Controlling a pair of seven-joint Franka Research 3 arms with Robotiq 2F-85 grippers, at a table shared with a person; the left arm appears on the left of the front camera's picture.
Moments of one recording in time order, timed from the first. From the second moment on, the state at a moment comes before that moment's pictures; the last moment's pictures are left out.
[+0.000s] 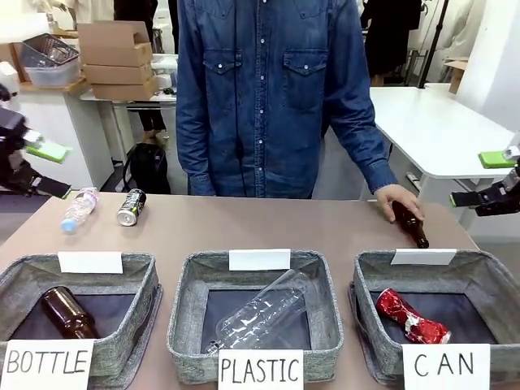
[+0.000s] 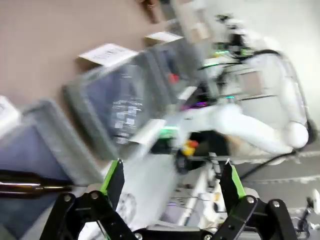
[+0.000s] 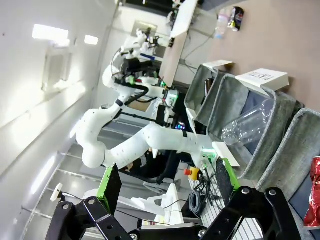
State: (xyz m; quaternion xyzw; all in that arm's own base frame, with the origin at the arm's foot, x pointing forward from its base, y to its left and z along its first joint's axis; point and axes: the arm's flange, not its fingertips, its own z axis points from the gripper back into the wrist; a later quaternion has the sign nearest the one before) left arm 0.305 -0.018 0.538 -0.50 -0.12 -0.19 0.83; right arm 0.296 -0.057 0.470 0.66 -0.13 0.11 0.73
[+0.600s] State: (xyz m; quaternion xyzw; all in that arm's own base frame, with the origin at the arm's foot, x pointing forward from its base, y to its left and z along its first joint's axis) left arm 0.486 -0.001 0.447 -0.15 -0.11 -0.04 0.98; right arm 0.296 -0.057 0.470 0.66 -0.13 0.11 0.73
